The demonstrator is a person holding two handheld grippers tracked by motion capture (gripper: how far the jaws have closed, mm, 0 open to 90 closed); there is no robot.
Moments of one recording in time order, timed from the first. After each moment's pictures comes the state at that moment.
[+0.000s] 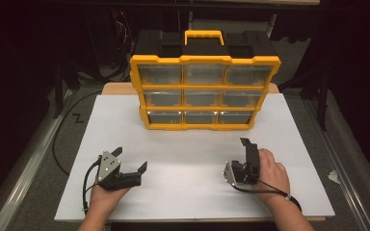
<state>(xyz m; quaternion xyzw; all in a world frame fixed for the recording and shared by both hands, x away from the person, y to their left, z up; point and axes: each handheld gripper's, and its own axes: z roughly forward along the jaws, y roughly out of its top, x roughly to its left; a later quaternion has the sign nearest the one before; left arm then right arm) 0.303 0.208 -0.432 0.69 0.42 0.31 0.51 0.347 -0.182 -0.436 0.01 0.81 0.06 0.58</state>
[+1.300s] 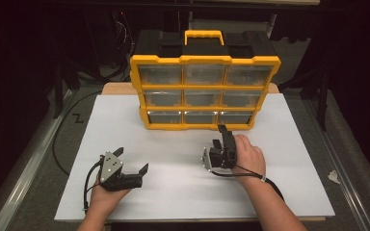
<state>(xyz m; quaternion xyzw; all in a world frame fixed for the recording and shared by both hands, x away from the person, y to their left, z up) 0.303 0.206 -0.434 0.70 0.40 0.32 0.50 0.383 -0.120 -0.424 0.00 0.78 0.08 0.62</state>
